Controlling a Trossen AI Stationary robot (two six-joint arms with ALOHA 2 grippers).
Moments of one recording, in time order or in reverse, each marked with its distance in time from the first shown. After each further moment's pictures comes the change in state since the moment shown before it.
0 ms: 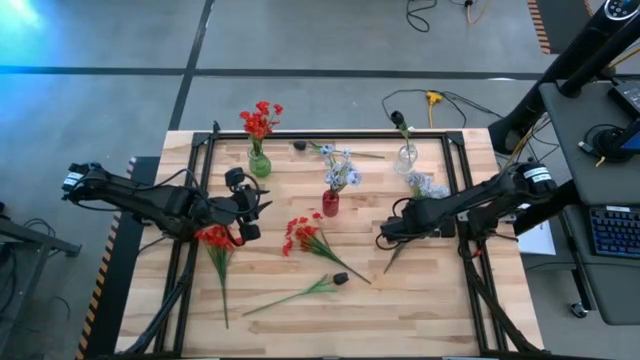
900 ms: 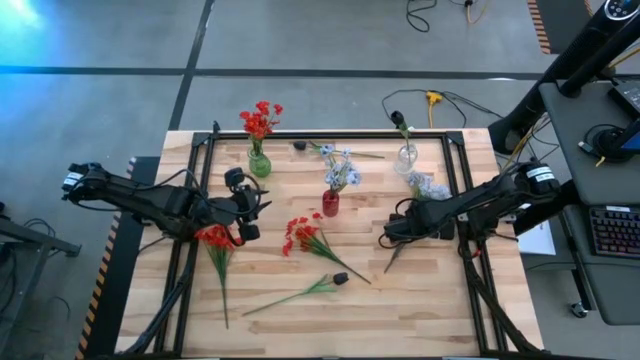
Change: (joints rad) left arm 0.000 -0.005 -0.001 -0.027 0.000 -0.002; right arm -0.005 -0.022 -0.096 0.125 0.053 0.092
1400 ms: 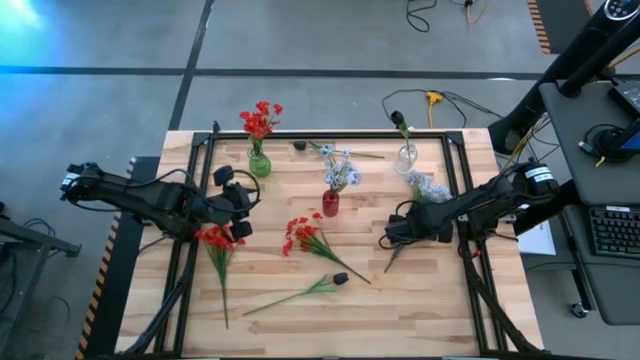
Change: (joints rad) left arm -0.001 -0.046 0.041 -0.220 0.002 -0.175; right arm 0.001 0.009 -0.083 0.133 0.000 0.038
